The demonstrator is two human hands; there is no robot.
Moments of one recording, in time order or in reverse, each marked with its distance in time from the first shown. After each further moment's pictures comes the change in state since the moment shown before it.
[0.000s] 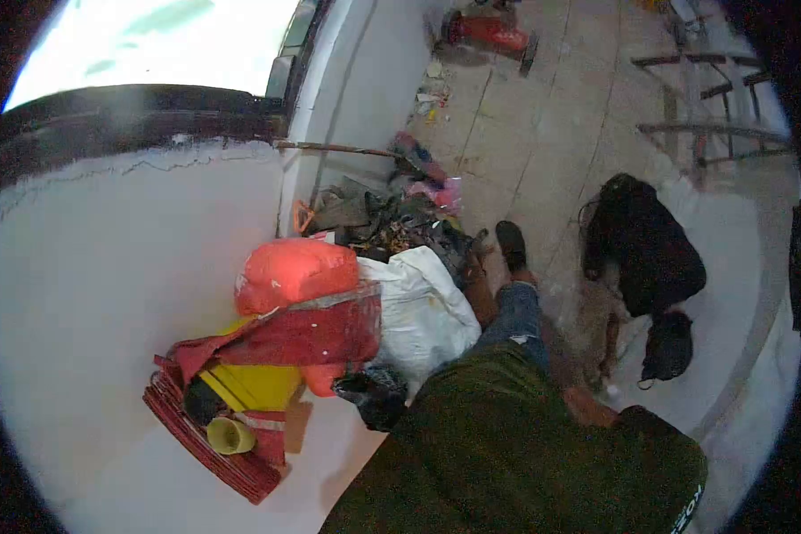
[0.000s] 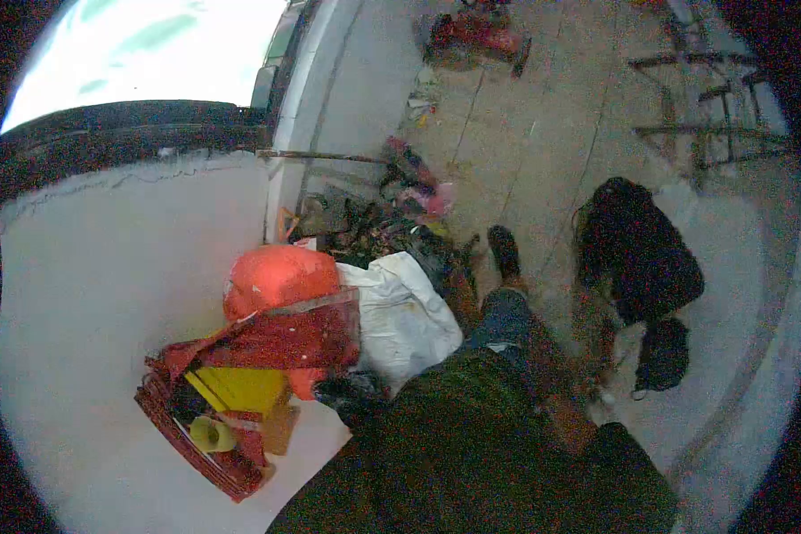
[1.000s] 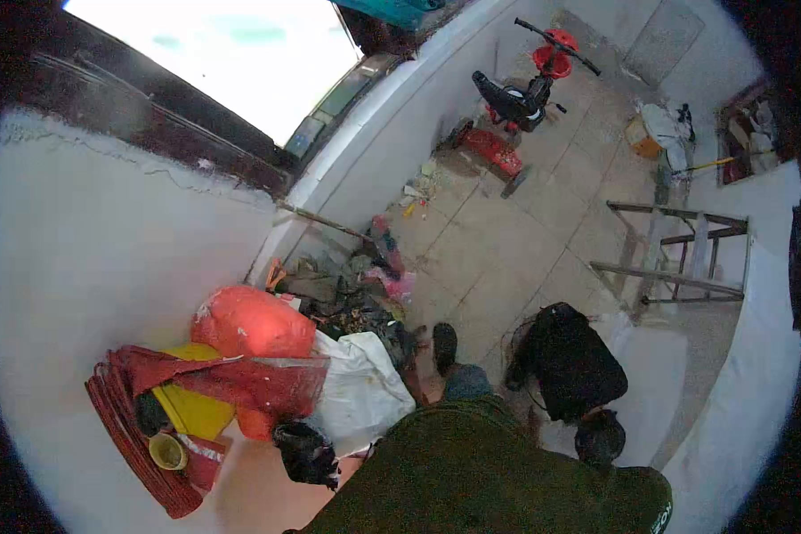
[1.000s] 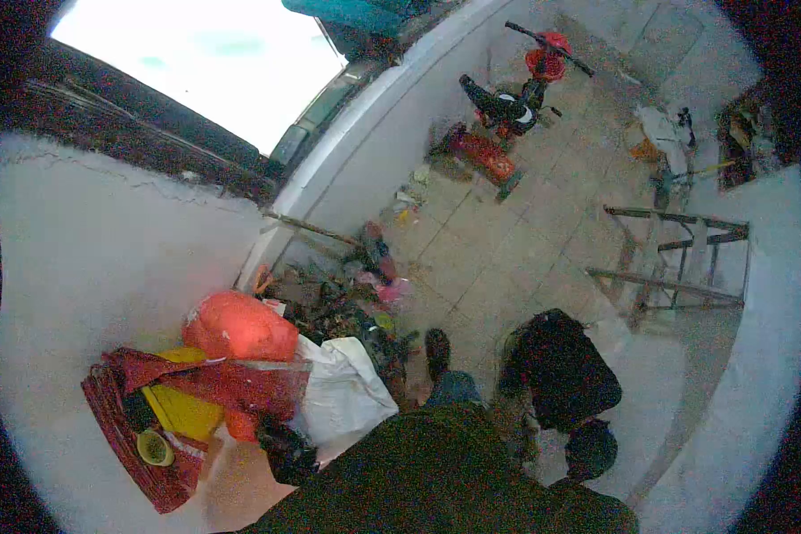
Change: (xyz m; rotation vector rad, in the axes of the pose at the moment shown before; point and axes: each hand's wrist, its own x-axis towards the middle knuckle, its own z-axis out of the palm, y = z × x) left_hand 0.048 0.090 0.066 -0.105 -0.018 0.000; right_hand -0.017 -0.157 -0.280 0.087 0.058 -0.103
